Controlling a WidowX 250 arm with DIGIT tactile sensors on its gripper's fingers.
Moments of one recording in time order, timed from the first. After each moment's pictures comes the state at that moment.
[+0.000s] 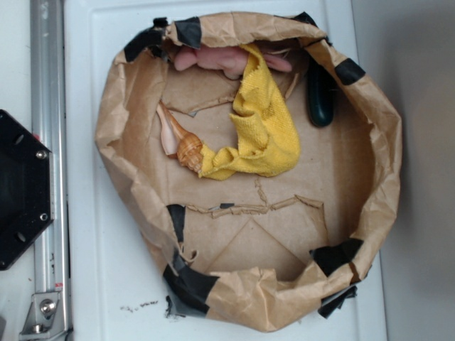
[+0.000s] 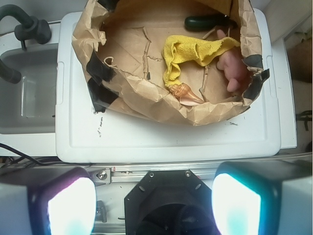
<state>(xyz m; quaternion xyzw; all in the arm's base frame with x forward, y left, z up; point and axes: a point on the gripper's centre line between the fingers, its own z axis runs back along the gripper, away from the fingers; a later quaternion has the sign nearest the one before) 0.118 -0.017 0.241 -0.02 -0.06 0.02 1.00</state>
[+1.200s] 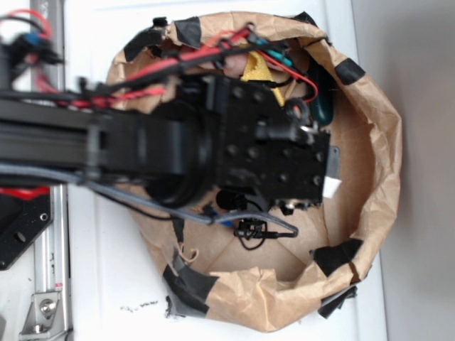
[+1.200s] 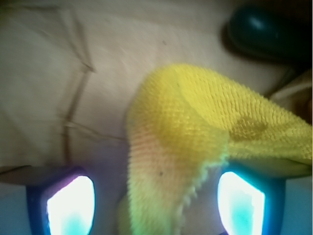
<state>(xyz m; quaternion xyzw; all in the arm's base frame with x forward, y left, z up) 0.274 0.014 0.039 0.08 0.03 -0.04 1.00</state>
